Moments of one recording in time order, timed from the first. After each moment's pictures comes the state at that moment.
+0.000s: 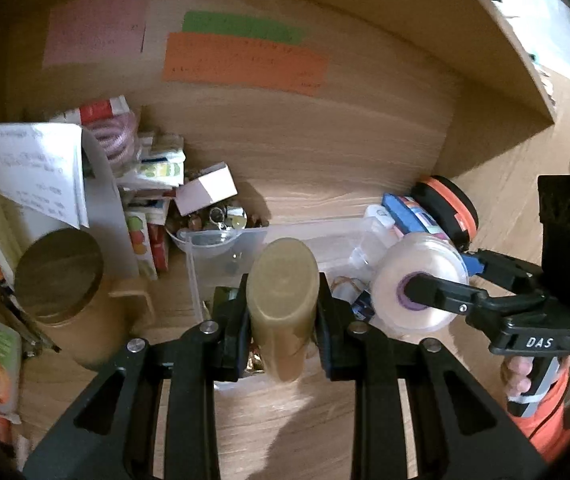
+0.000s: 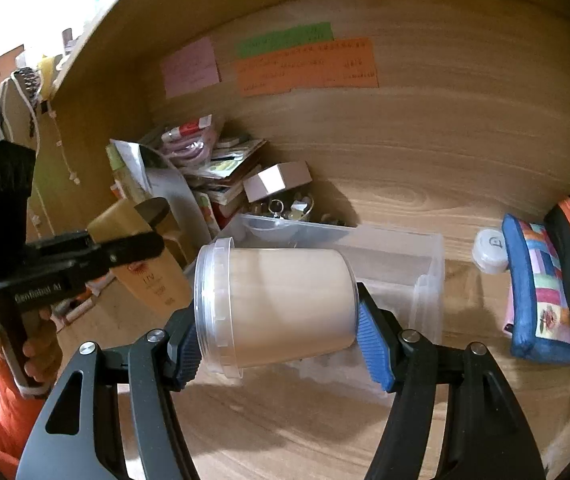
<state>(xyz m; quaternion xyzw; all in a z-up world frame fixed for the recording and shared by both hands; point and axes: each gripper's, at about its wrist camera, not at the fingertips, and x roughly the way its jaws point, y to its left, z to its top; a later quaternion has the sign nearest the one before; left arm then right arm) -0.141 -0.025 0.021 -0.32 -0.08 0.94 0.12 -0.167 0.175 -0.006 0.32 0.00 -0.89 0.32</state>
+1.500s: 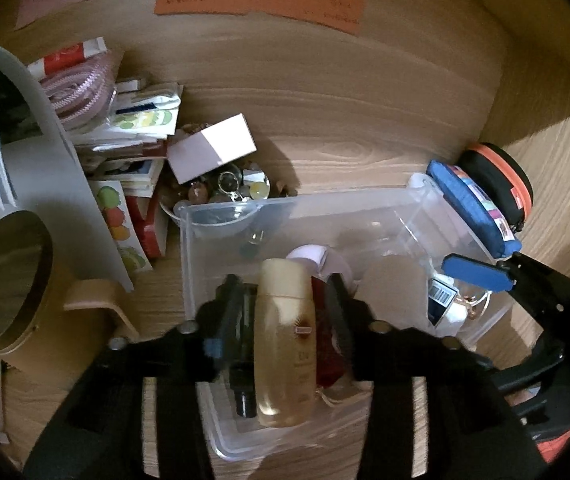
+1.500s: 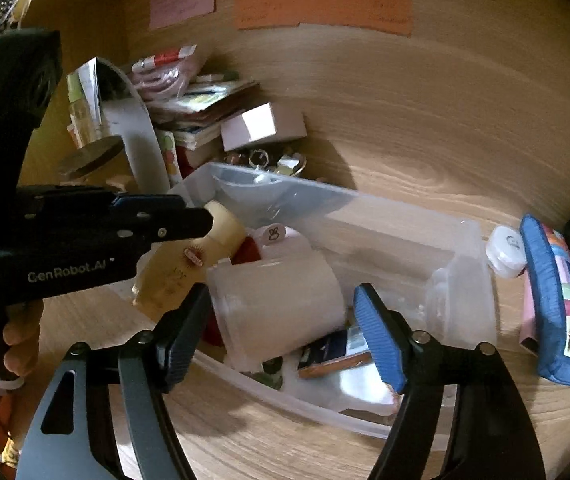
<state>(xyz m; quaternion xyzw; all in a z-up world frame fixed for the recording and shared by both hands) -0.198 -0.015 -0.033 -0.36 -0.05 0.93 0.08 -0.186 0.136 -0.063 0.33 0.09 -0.90 0.28</state>
